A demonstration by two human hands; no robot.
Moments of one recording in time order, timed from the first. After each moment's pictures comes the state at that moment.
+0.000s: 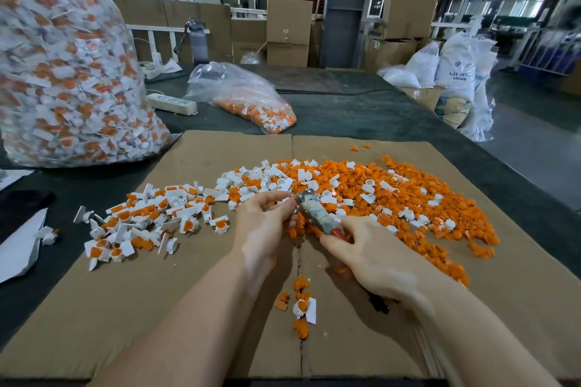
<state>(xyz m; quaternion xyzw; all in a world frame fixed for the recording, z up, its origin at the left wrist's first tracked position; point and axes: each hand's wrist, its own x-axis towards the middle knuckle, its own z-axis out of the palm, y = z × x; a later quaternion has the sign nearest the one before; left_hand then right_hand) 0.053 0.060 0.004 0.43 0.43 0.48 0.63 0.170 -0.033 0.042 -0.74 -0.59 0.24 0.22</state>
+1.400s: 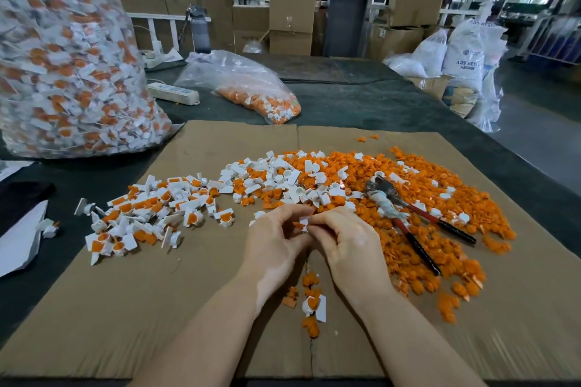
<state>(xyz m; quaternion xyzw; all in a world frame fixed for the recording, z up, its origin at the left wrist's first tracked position) 0.037 0.043 -0.016 0.73 0.42 0.38 0.38 0.151 -0.008 -0.019 -0.63 -0.65 -0.03 0.42</state>
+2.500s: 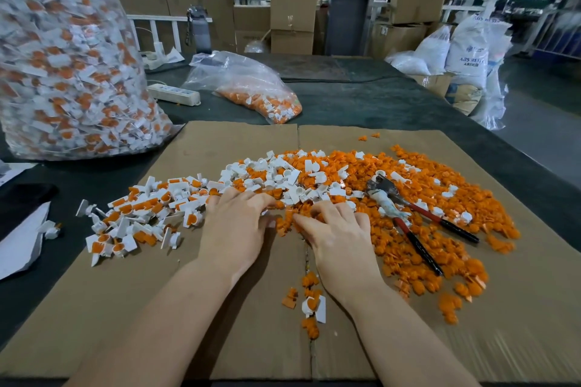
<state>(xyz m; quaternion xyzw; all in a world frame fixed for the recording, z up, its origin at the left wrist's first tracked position) 0.005 0.077 -0.013 0.83 0.49 0.25 0.01 0.146 0.000 -0.025 -0.68 -0.67 -0.17 0.24</state>
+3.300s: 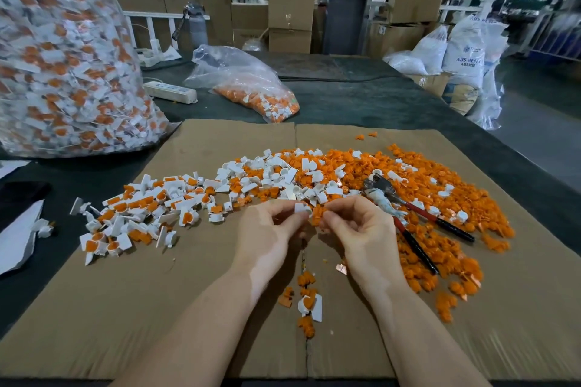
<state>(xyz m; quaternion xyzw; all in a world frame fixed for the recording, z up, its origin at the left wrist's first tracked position) 0.039 0.046 -0.009 0.65 0.44 0.41 0.46 0.165 -0.009 -0.012 -0.59 -0.47 0.23 0.61</state>
